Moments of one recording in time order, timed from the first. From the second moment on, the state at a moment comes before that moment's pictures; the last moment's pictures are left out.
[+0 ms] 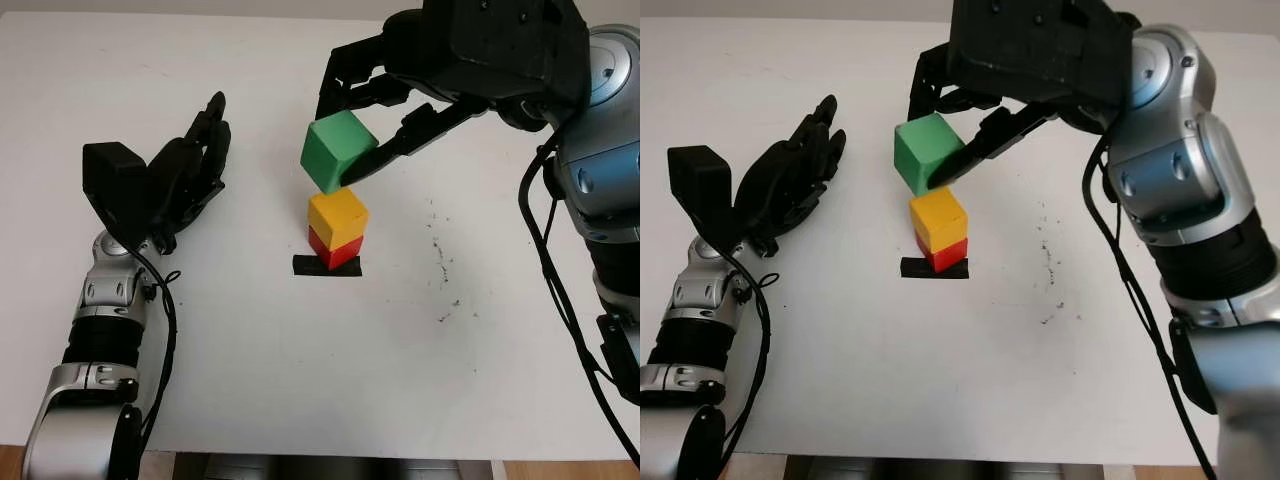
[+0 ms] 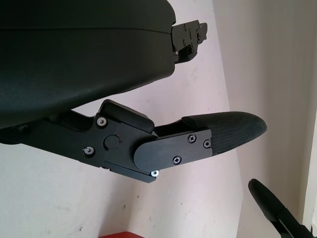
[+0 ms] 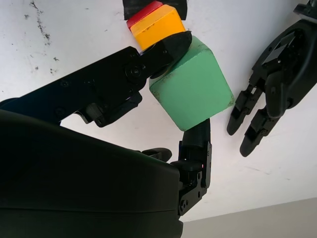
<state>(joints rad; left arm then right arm) -0.67 0.33 0.13 0.52 -0.18 0.03 -0.41 -1.09 -0.64 0.31 -0.12 -0.27 0.68 0.87</state>
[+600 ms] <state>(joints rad) -0.67 0.33 0.13 0.51 -0.18 0.03 -0.41 -1.06 -0.64 0.34 -0.14 -0.26 0.71 0.91</state>
